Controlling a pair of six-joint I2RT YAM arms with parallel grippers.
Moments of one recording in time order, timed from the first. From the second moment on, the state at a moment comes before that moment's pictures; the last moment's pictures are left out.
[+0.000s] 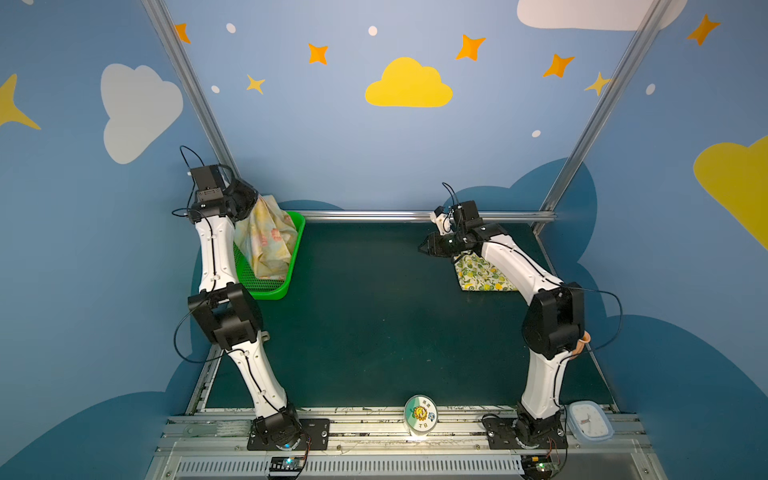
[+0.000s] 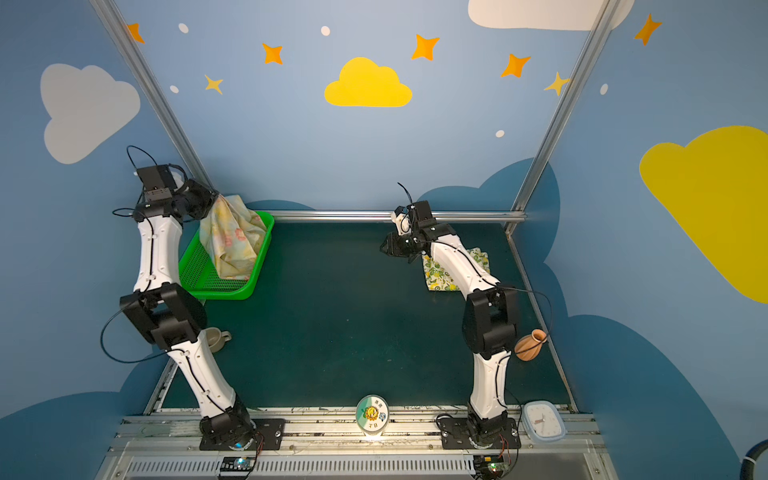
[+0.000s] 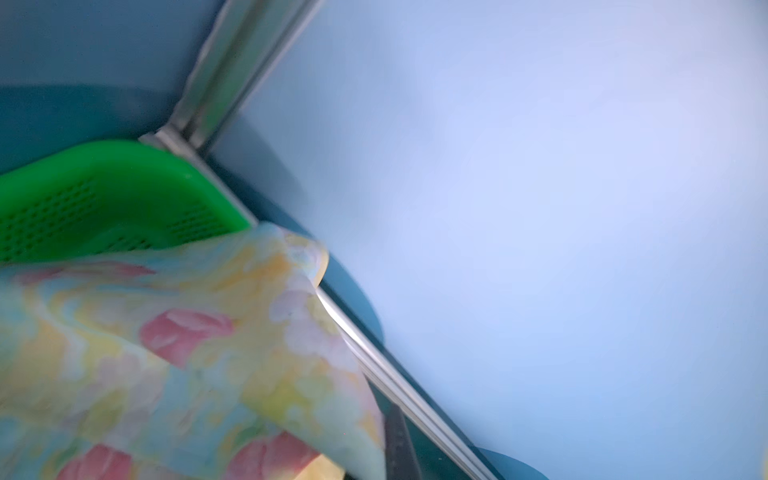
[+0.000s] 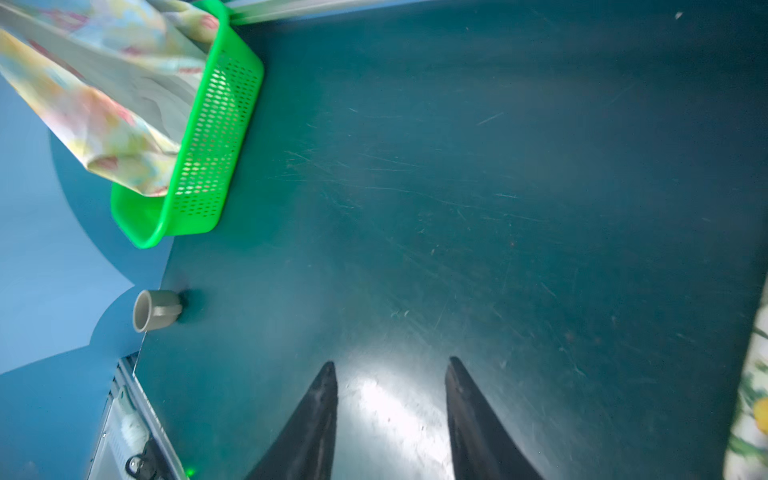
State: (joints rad) left arm 0.37 2.08 2.31 -0.64 0.42 -0.80; right arm 0.40 1.92 1.75 -0.65 -0.45 0.28
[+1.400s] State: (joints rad) left arm -0.26 1.83 2.33 -0.53 0.57 -0.85; right arm 0.47 1.27 1.19 -0.44 -0.45 0.33
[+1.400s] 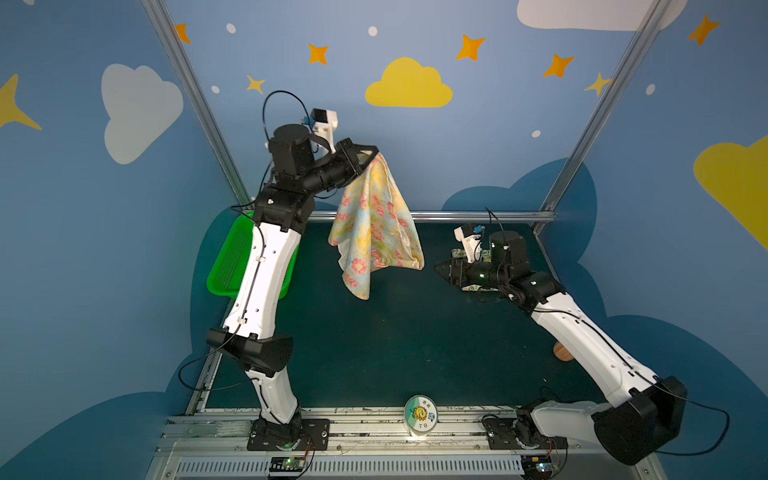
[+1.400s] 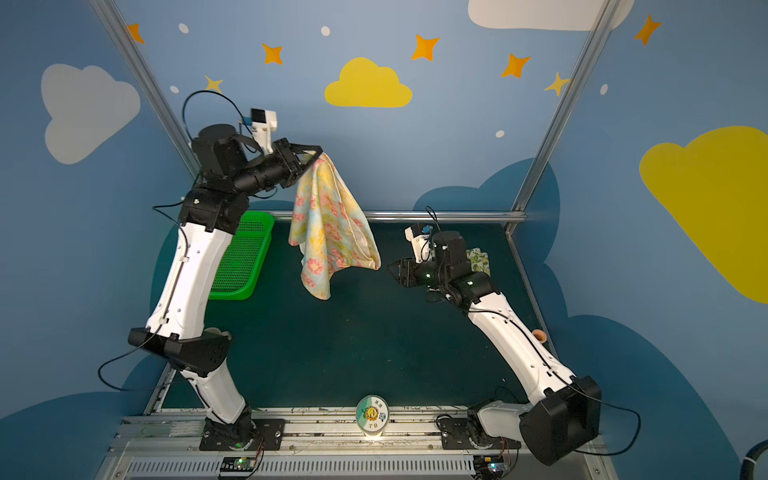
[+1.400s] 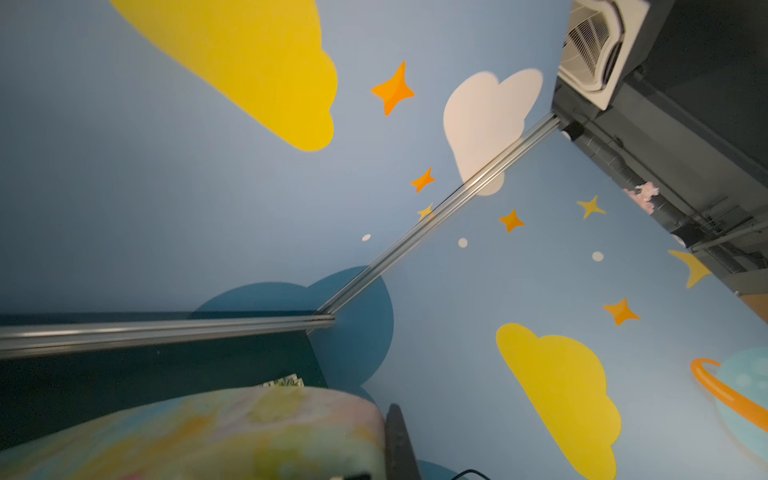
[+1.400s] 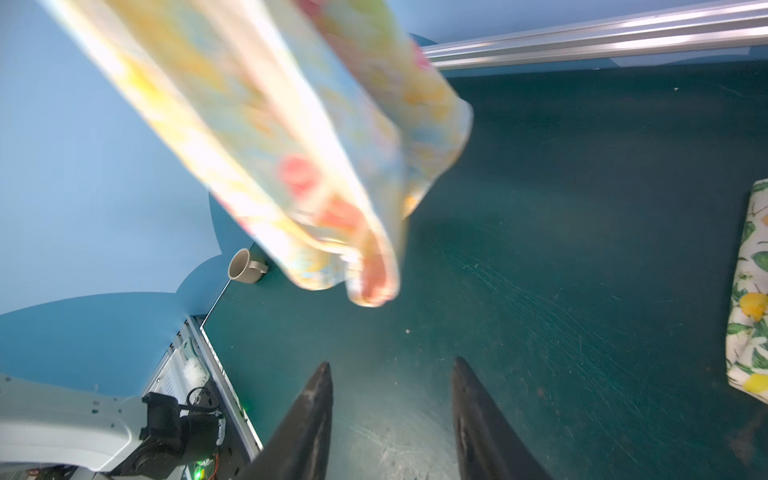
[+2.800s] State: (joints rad) left arm -0.28 1.76 2.16 -0.51 0.52 -0.83; right arm 0.61 1.69 1.37 -0.37 -0.23 0.21
